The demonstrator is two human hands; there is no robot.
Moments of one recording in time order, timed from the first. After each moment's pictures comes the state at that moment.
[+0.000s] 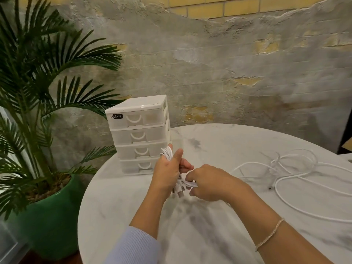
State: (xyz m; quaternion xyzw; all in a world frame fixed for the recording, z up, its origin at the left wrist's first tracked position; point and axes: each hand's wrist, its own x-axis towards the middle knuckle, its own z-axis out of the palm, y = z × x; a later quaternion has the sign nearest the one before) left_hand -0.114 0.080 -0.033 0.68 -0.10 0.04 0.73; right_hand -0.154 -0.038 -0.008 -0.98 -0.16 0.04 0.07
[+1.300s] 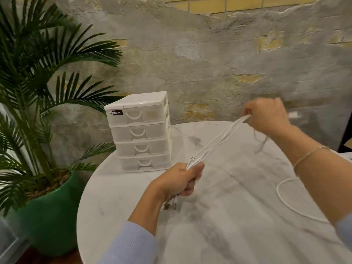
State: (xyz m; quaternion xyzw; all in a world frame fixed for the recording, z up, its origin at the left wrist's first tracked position) left_hand -0.130 0.083 -0.026 0.77 -0.21 -0.17 0.58; right_hand -0.093 -0.163 0.060 -0.95 0.02 -0.30 0.00
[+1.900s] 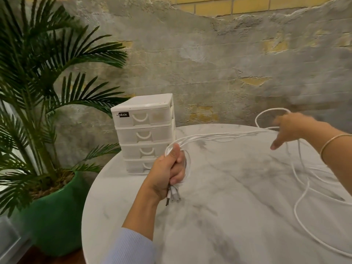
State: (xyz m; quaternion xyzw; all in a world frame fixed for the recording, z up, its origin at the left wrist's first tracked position) left_hand -0.121 0.106 -0.018 0.58 -0.20 -0.07 0.78; right_hand -0.073 -0.218 0.057 -0.98 0.14 -0.03 -0.12
